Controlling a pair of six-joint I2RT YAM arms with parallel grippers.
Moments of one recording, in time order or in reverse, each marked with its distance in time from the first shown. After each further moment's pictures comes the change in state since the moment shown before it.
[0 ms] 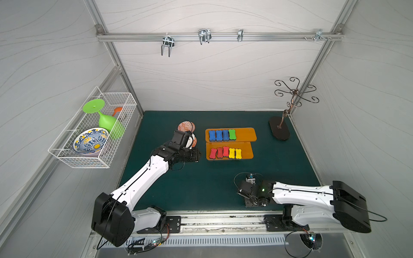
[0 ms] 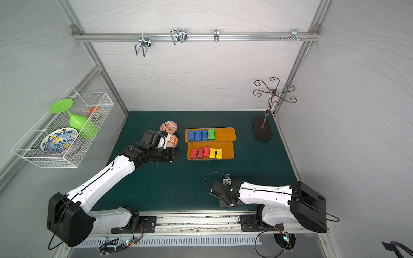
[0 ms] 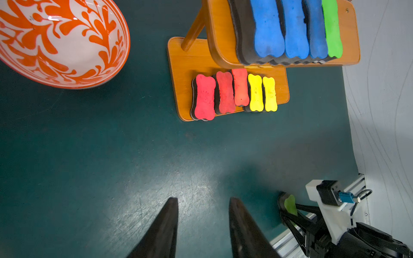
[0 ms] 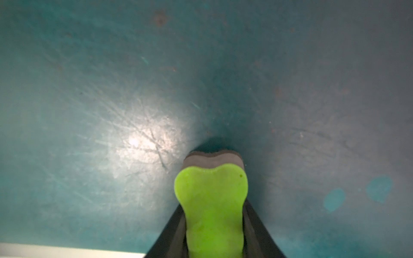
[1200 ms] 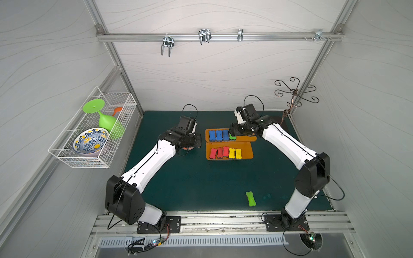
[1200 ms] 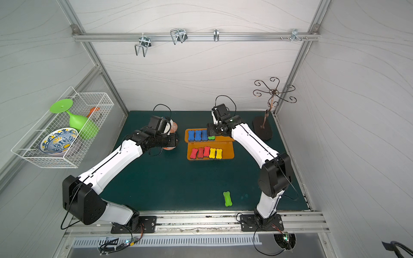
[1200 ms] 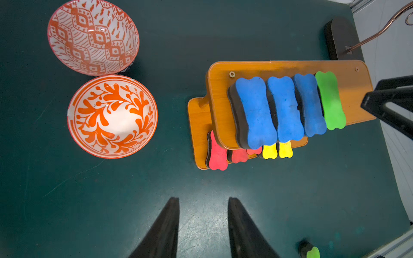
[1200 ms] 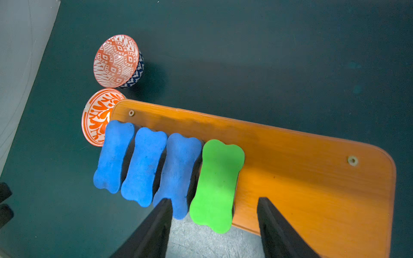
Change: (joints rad) left arm -0.012 0.209 0.300 -0.065 -0.187 0.057; right arm -0.643 0.538 1.101 -0.007 -0.220 -0.742
